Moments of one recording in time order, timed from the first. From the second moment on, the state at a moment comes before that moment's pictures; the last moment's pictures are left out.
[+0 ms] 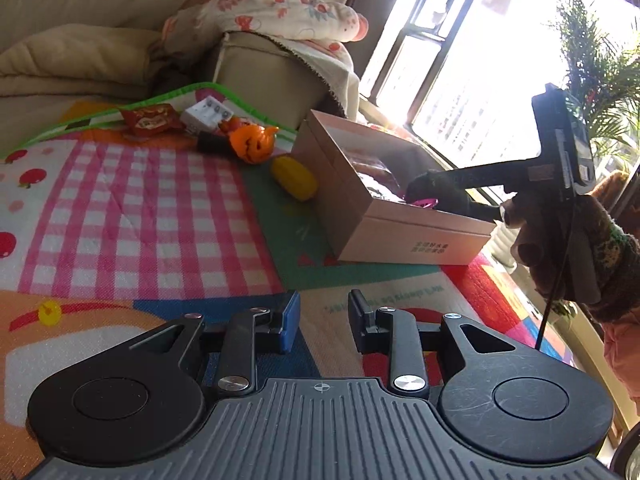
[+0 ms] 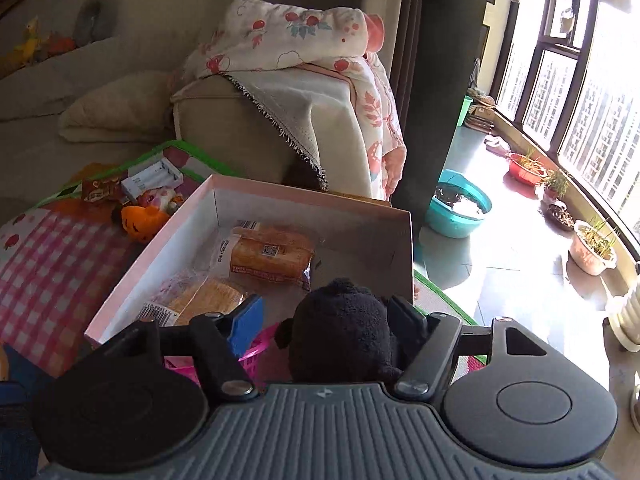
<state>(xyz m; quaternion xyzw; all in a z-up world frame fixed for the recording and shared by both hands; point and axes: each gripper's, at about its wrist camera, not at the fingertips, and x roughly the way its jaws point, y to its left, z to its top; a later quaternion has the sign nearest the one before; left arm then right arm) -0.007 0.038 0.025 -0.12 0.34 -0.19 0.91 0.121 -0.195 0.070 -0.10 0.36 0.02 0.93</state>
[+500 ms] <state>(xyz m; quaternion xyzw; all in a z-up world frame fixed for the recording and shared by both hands) -0.010 0.073 0.009 -0.16 0.34 -0.17 0.91 0.163 -0.203 0.070 -0.04 0.43 0.01 0.90</state>
